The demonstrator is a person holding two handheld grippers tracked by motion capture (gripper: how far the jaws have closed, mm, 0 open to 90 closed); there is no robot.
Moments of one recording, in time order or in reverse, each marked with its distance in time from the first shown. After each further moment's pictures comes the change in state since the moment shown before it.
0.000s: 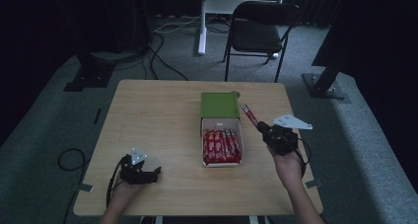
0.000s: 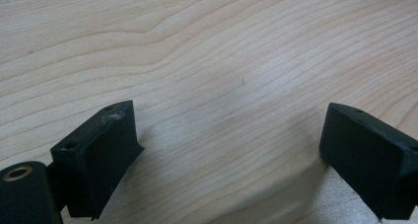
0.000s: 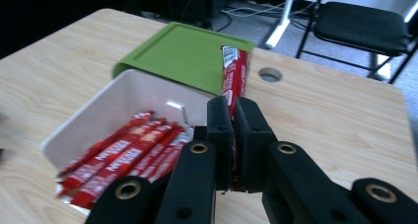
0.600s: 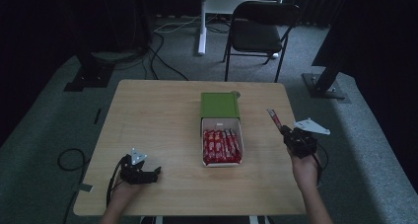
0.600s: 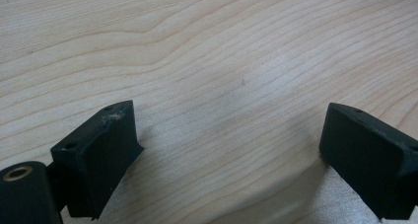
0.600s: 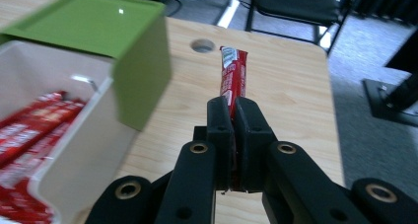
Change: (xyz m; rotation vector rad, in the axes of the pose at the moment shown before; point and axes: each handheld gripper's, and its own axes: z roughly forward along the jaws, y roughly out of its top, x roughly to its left) left arm 0.000 0.000 0.000 -0.002 0.001 -0.002; right arm -0.056 -0.037 -0.001 0.054 -0.184 0.072
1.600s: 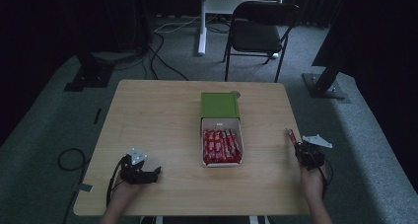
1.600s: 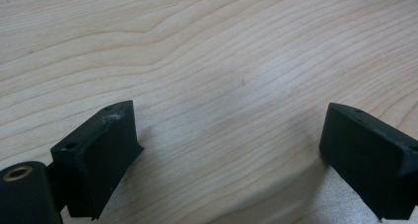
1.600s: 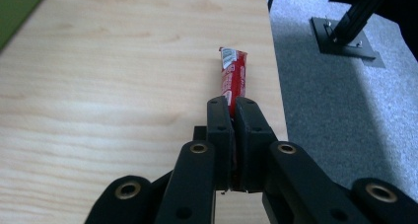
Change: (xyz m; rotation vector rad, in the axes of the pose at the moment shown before) left arm 0.000 0.000 0.000 0.001 0.000 0.002; right arm -0.050 -0.081 0.039 0.150 -0.182 0.080
